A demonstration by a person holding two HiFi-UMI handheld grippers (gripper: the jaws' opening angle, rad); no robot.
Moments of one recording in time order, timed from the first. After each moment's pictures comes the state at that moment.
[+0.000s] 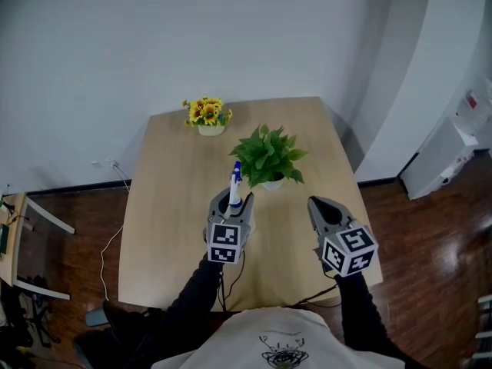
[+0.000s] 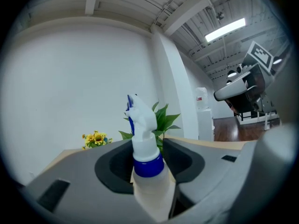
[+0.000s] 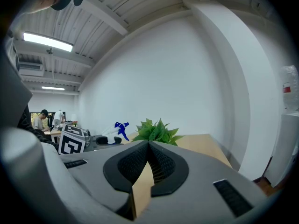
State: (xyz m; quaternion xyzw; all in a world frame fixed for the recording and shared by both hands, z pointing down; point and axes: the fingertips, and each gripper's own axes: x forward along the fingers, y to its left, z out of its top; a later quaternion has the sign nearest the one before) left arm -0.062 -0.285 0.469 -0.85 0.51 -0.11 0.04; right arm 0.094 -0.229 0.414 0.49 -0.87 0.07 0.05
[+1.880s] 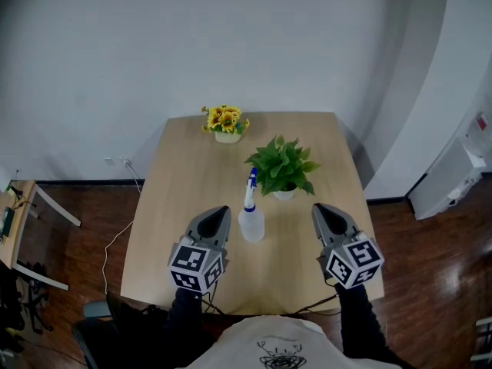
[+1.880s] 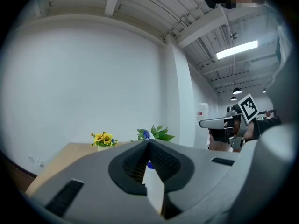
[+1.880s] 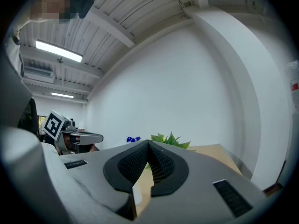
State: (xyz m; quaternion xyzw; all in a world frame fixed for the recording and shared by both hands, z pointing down) left arm -0.126 -0.199 0.392 -0.86 0.51 -0.05 -0.03; right arm 0.069 -0.212 0.374 0.45 -0.89 0.04 -0.01
